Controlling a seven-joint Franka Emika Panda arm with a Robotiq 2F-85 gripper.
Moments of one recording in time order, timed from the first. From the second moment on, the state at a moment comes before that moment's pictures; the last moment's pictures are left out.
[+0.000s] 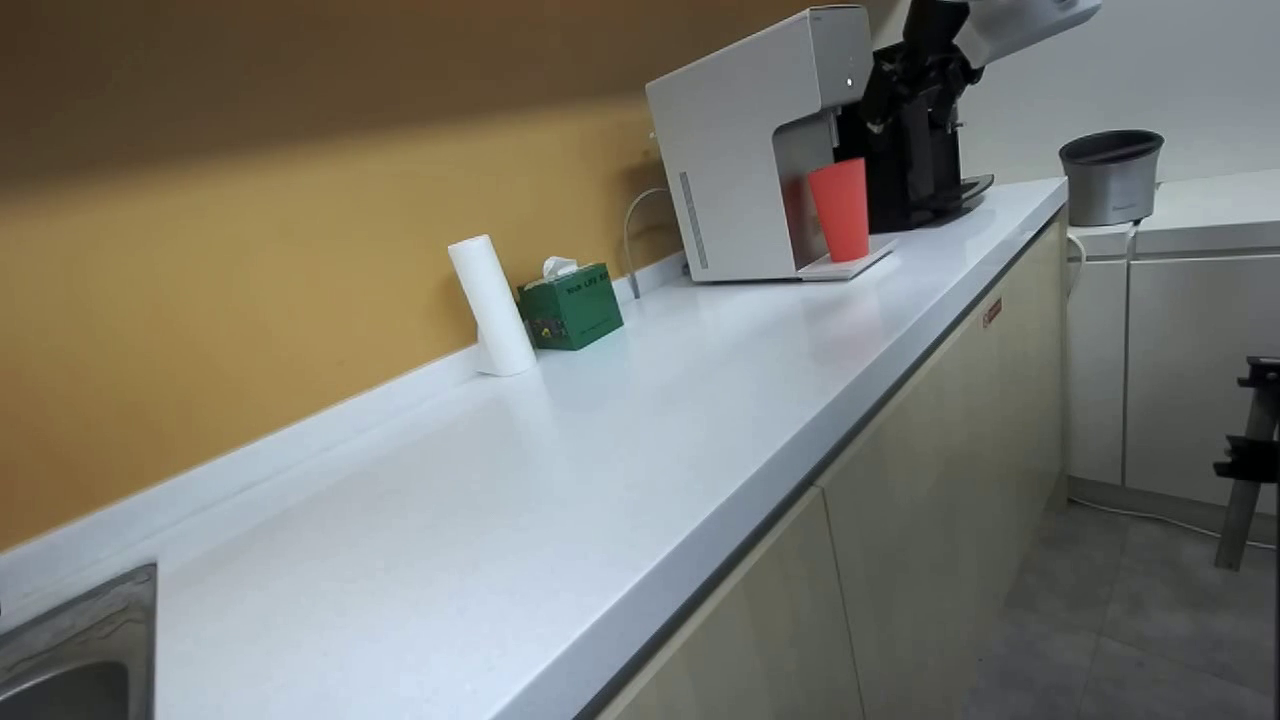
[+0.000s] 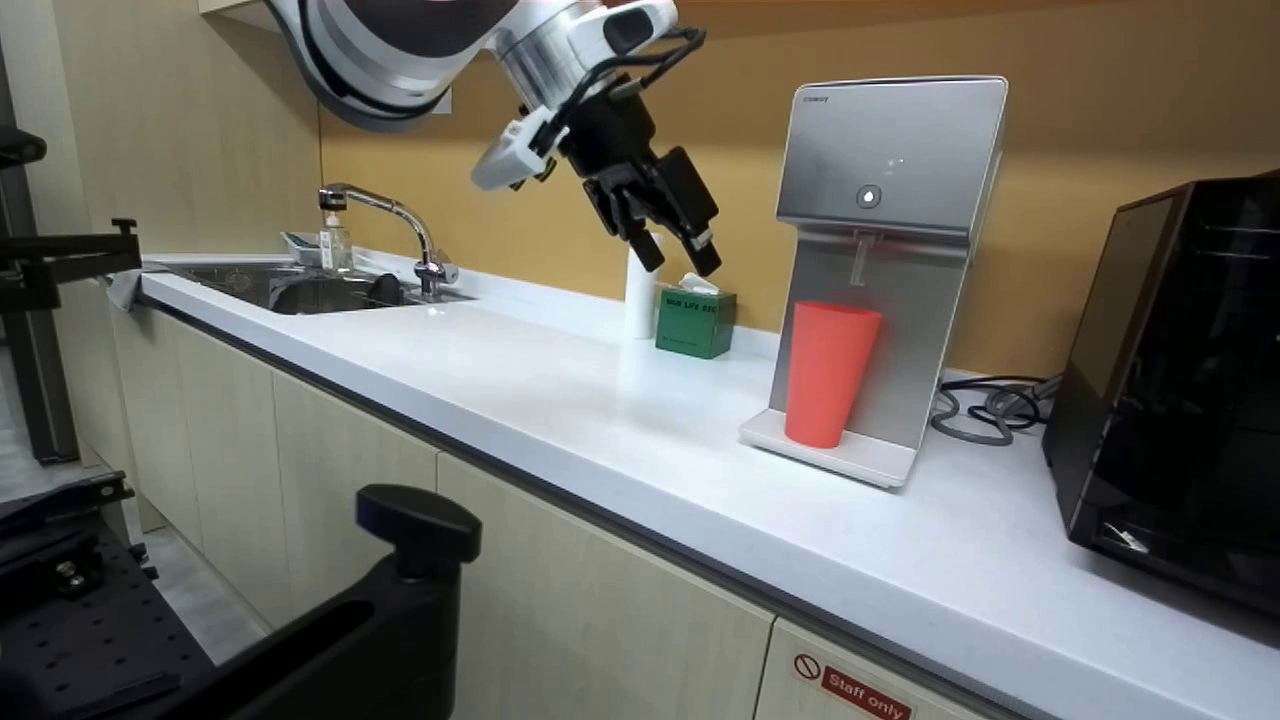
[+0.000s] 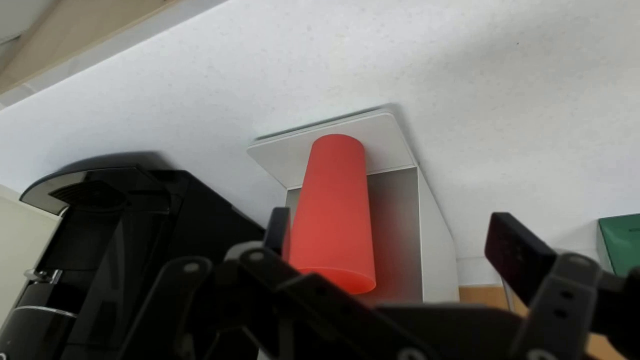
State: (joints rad) arm -0.59 -0.27 0.06 -2.64 -0.28 3.06 0.18
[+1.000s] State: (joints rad) arm -0.07 -0.09 -0.43 -2.42 0.29 3.10 -0.47
